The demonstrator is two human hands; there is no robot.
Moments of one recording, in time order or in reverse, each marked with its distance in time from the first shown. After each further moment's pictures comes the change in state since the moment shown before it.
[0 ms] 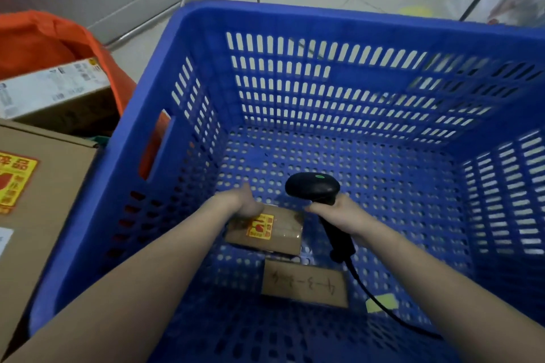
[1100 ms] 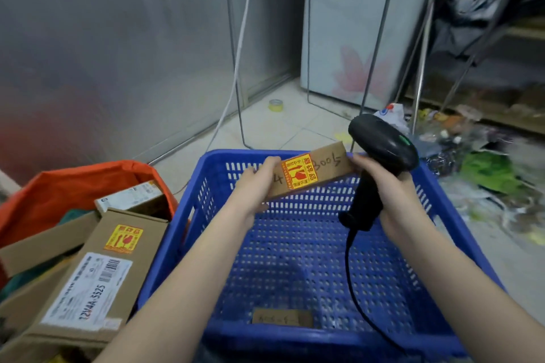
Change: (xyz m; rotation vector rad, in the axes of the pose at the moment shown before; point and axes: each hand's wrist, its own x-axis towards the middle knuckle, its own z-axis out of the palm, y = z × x) left_hand -0.311 0.072 -0.050 -1.106 0.378 0.583; right_hand -0.288 -0.119 -0.084 0.815 0.598 -0.668
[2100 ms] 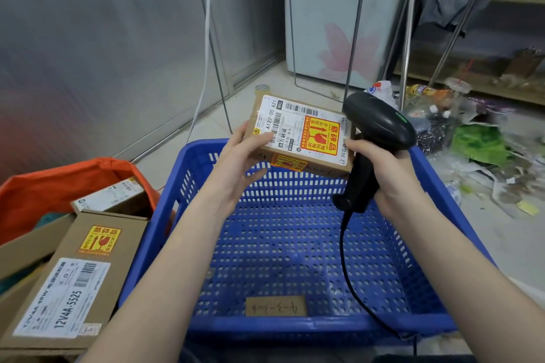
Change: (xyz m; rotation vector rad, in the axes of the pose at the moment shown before) left_hand 0.002 0.007 0.008 -0.186 -0.172 0.297; right_hand 0.012 0.000 -0.022 0.028 -0.020 -0.006
